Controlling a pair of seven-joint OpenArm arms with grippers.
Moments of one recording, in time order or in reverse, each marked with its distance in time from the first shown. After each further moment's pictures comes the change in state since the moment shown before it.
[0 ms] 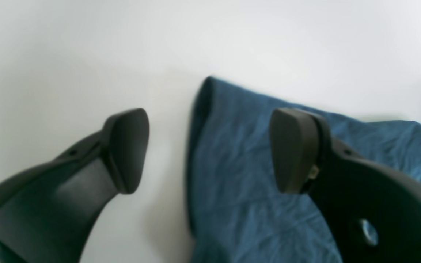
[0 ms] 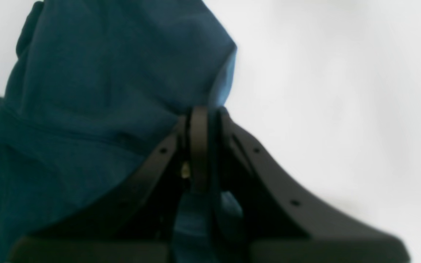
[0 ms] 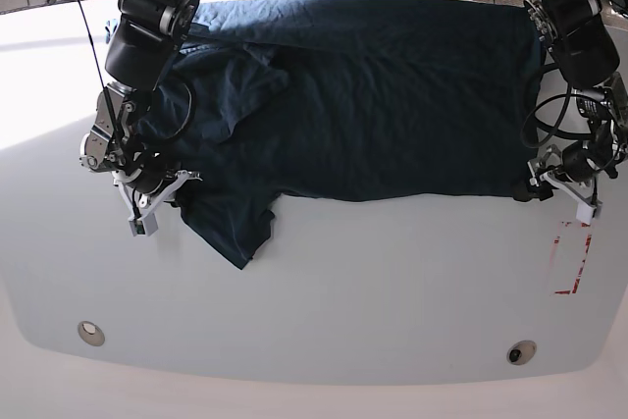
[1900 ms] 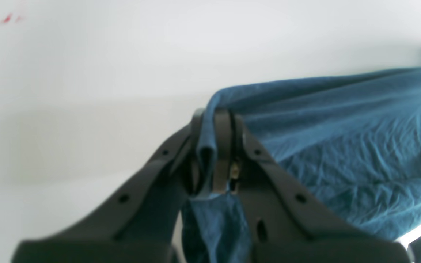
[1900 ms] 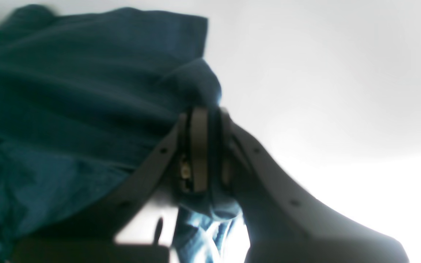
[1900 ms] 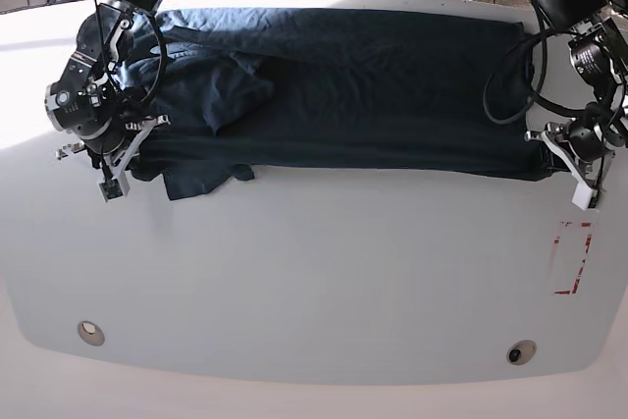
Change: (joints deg) left arm 14.9 5.7 -5.2 46.4 -9.7 -1.2 25.2; right arm -18.9 -0.3 0.0 46.9 0.1 0.4 -22.7
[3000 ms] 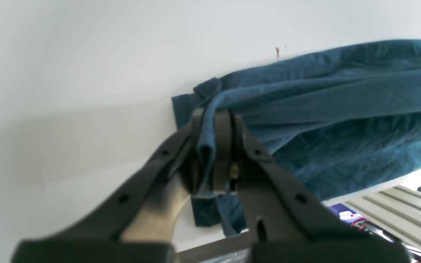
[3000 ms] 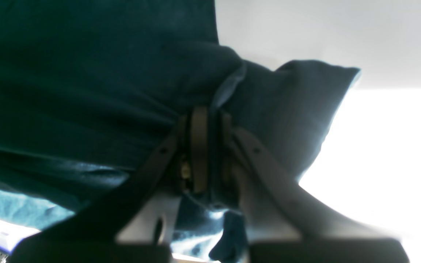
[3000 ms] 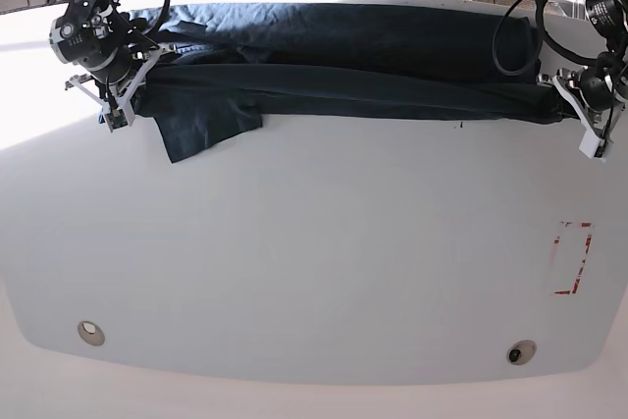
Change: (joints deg) left arm 15.3 -5.9 -2.1 5.3 -7.7 0.0 1.9; right arm -17.0 -2.2 3.6 8.6 7.1 0.0 -3.5
